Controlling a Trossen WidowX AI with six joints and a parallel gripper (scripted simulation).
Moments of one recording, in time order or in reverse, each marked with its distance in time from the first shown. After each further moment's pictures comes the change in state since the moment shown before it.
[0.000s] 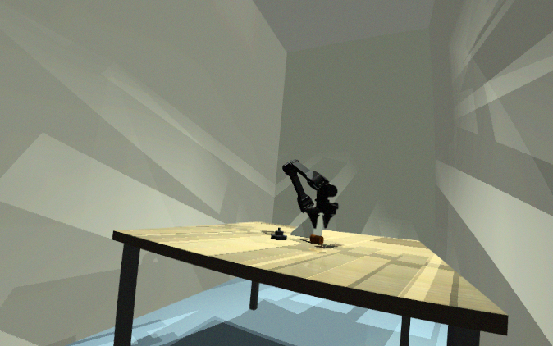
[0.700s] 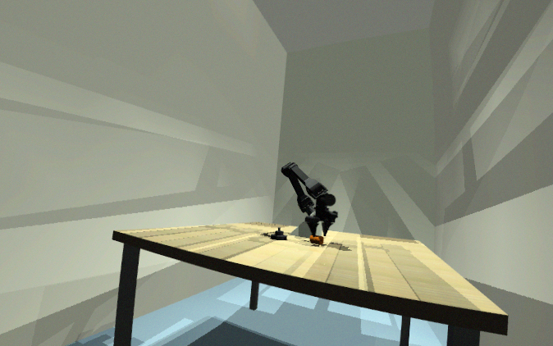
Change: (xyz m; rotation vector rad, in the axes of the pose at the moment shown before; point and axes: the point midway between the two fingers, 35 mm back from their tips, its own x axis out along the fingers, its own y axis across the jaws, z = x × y) arm 0.042 0.000 -0.003 0.008 0.014 0.010
